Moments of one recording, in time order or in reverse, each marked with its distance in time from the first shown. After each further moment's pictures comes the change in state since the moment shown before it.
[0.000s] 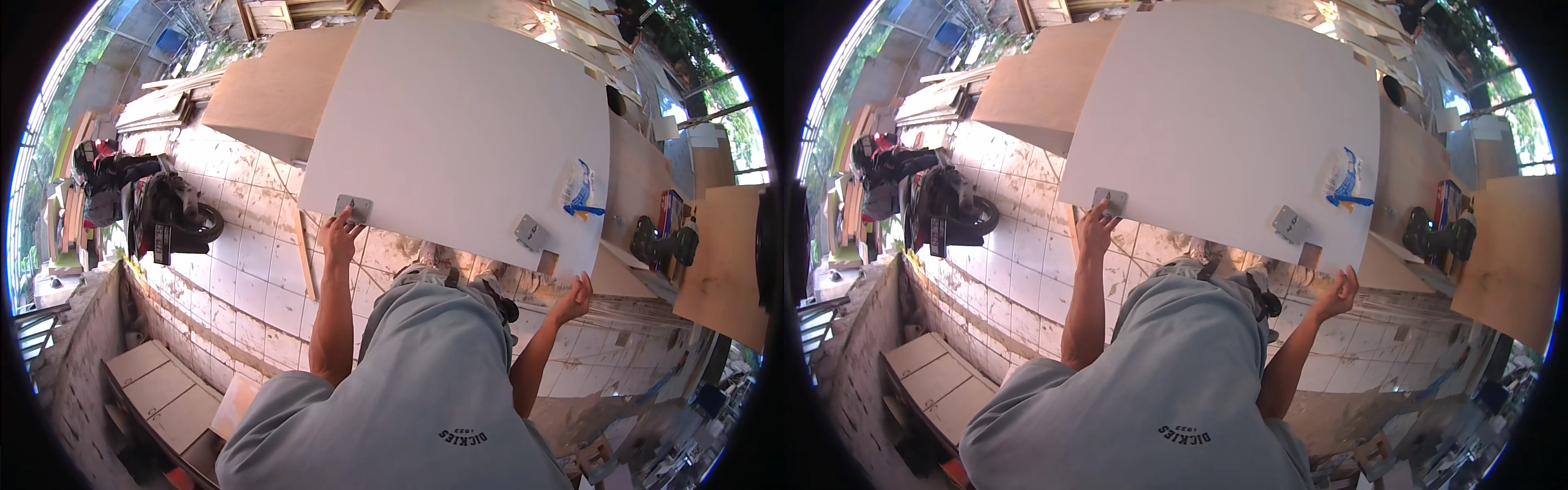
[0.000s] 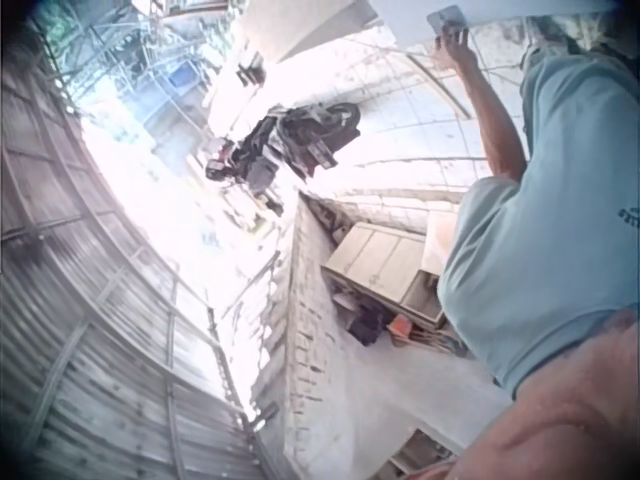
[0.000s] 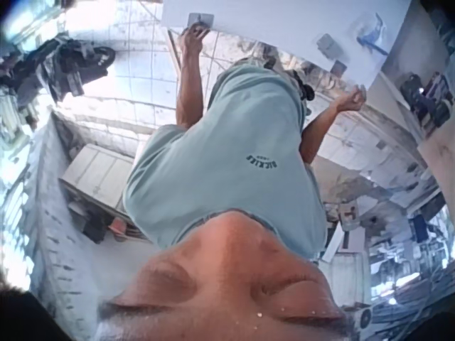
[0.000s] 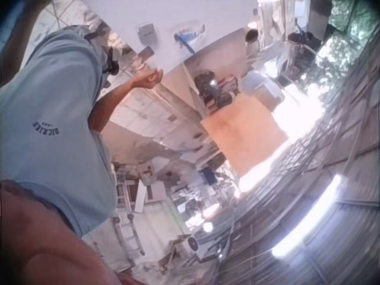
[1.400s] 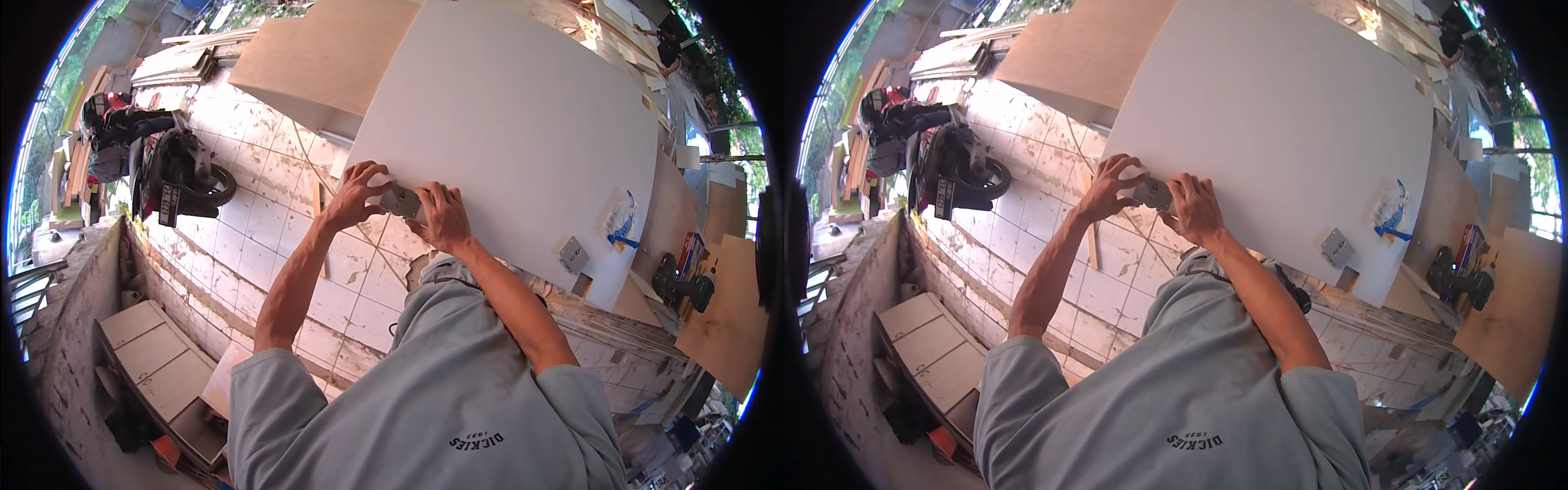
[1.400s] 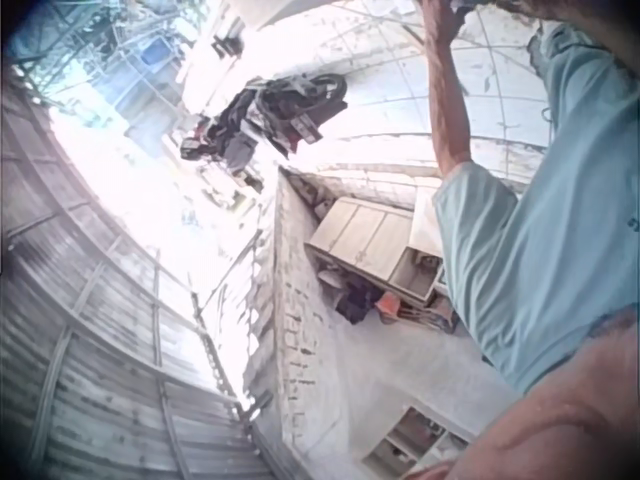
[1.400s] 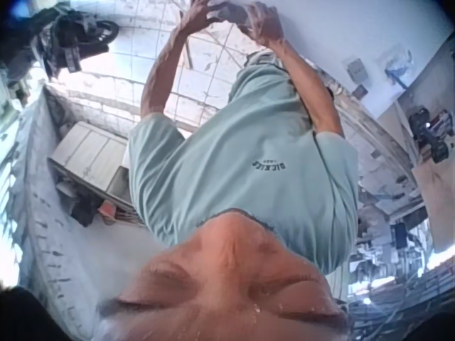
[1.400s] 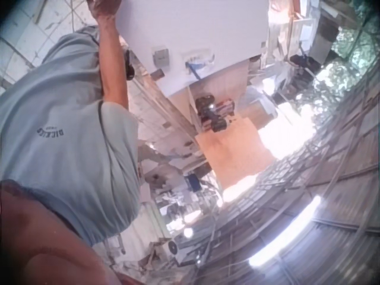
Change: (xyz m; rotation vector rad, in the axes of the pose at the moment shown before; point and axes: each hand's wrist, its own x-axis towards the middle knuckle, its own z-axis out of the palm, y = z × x) left_hand 0.043 0.109 -0.010 1.573 -0.887 0.982; right_hand -0.210 -0.134 0.277 -0.196 -1.390 -0.994
